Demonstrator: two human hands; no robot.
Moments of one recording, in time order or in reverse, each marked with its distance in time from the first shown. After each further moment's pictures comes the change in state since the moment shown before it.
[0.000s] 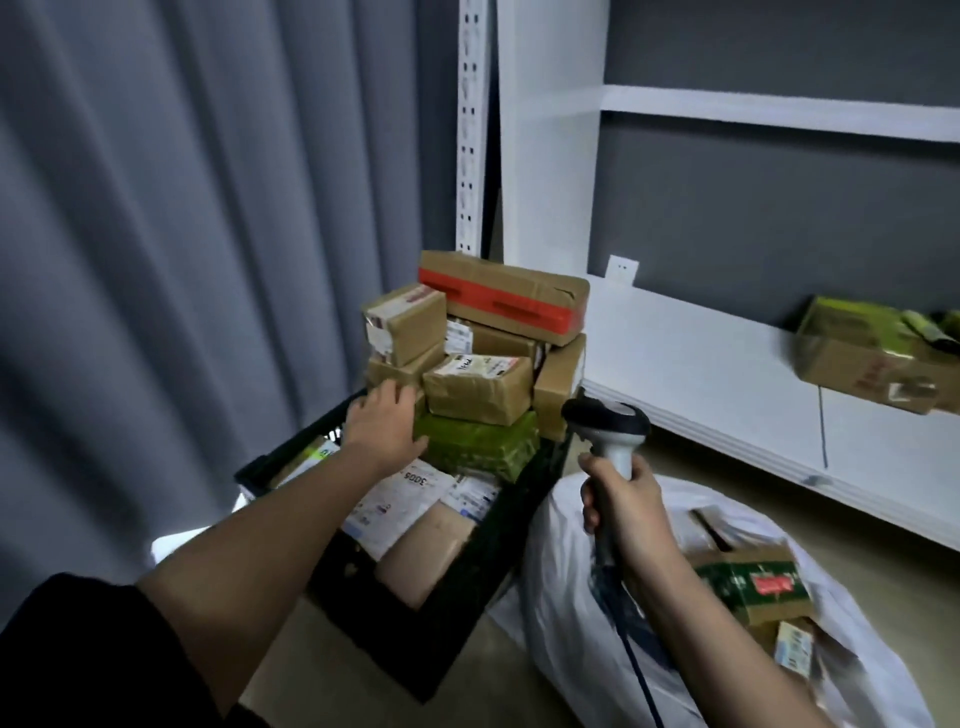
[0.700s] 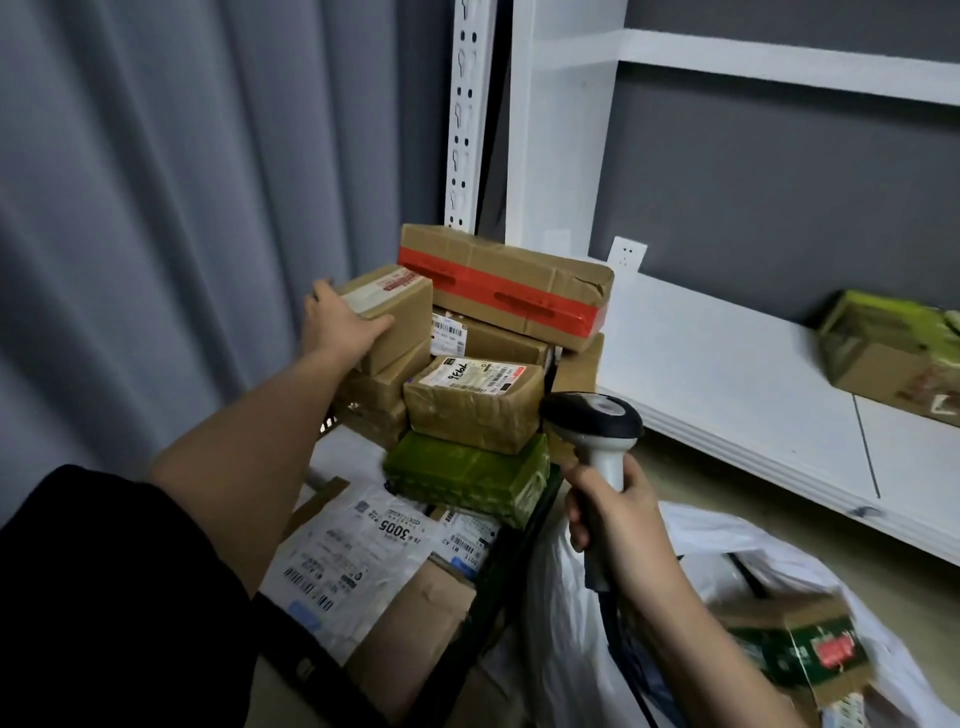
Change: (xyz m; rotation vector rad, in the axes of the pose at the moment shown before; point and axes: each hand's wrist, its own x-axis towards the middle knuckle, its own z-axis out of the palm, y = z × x) left_hand 0.184 -0.053 0.016 -0.804 0.311 -0.408; right_hand 0.085 0.028 0.051 -0.001 -0.017 -0.042
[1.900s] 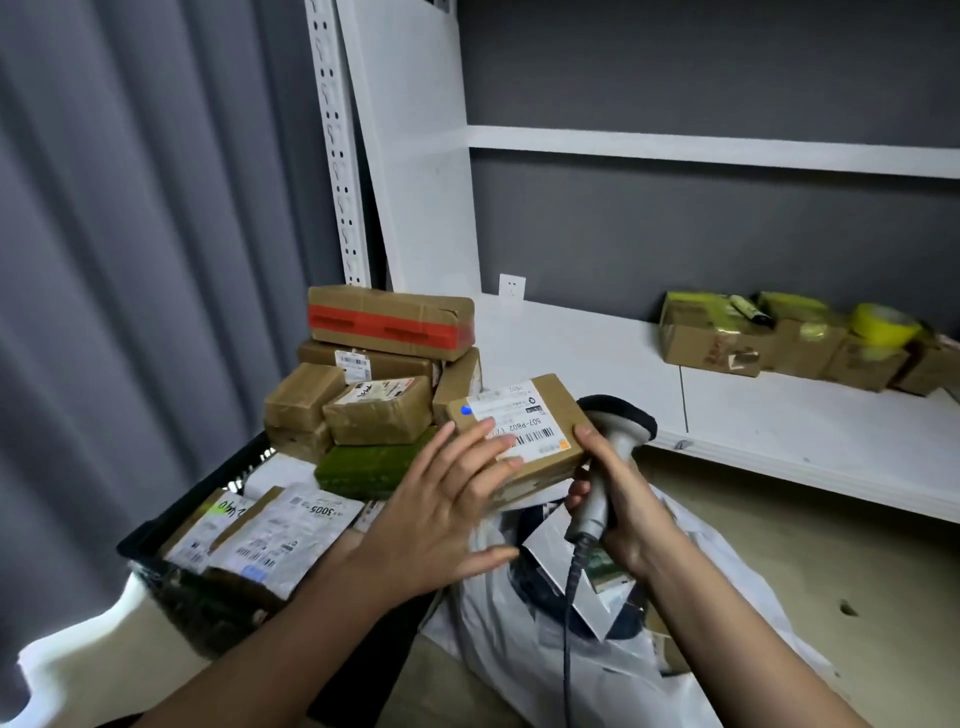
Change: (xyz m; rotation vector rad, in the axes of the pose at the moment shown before) left_hand -0.337 0.088 -0.032 0.206 -0.073 1.500; right_hand -0.101 -0.055 -0.146 0.471 0.004 0.116
